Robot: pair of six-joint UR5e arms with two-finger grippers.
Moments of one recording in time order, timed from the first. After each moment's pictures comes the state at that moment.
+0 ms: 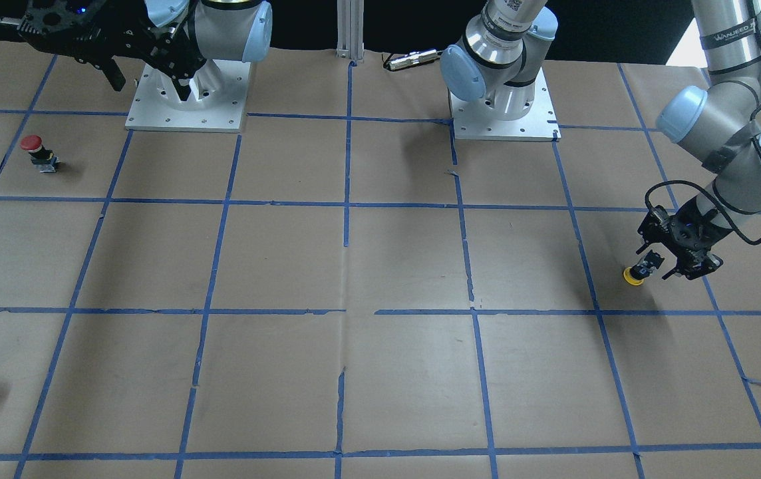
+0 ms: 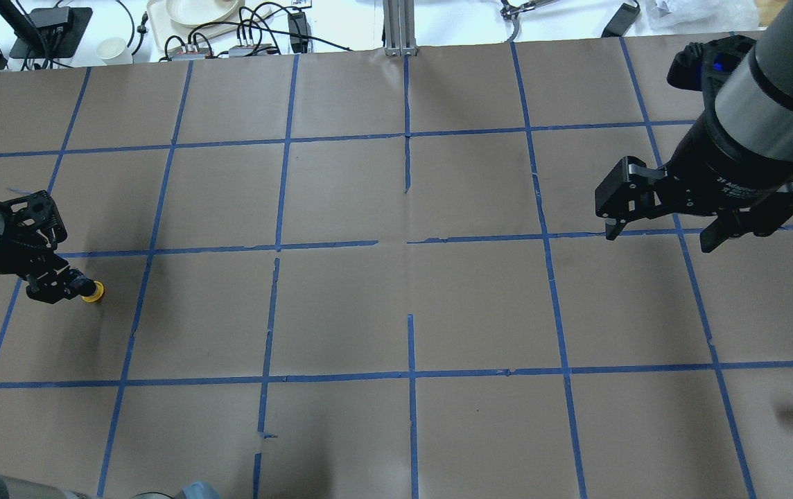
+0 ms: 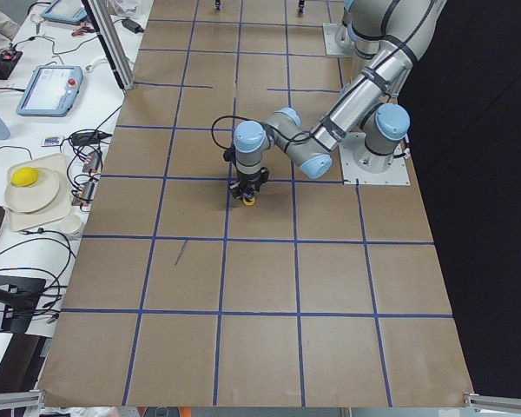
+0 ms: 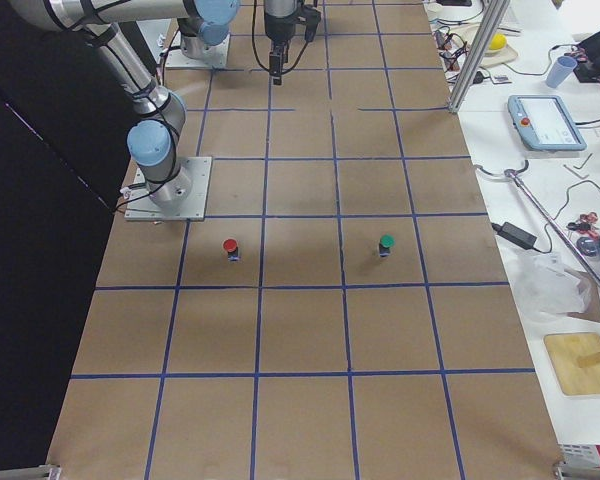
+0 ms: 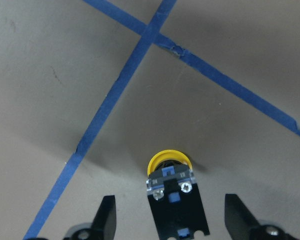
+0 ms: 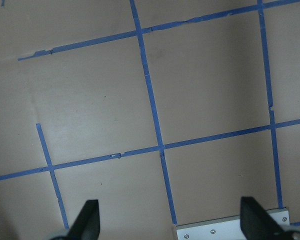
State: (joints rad) left arm -0.90 -1.81 -2.03 -0.87 1.56 1.65; right arm 1.52 -1.84 1.74 -1.45 -1.55 0.13
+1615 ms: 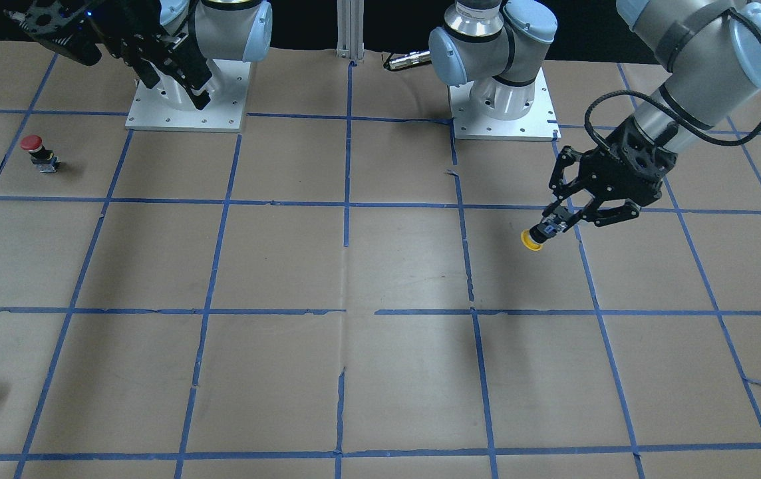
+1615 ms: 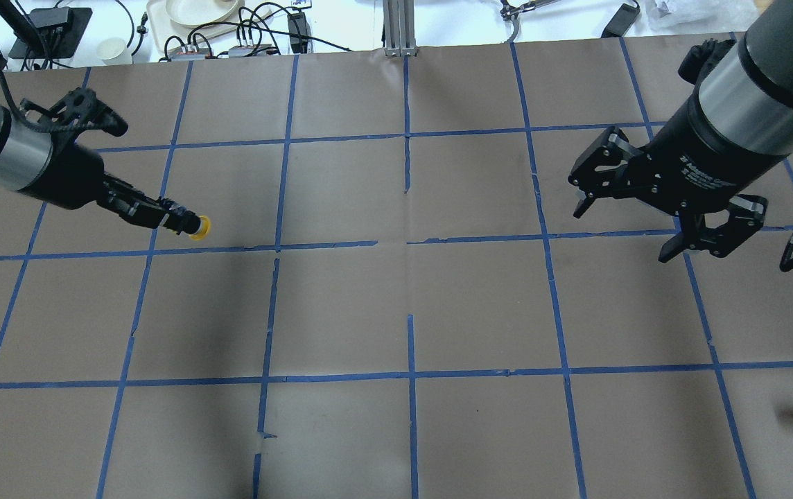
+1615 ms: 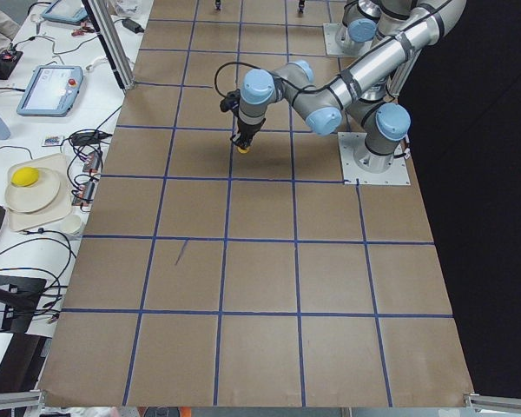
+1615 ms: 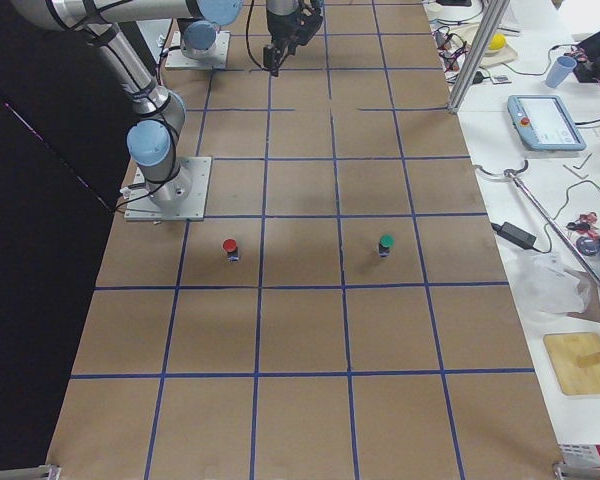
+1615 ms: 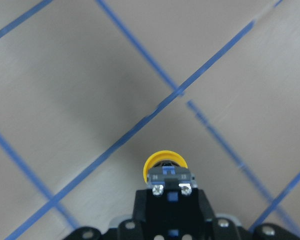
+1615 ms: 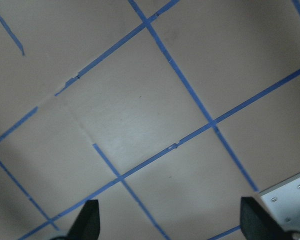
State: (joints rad) left arm -1.25 -1.50 -1.86 -1.40 1.16 0.95; right arm 1.52 -1.82 1.73 -1.46 -1.36 0.60
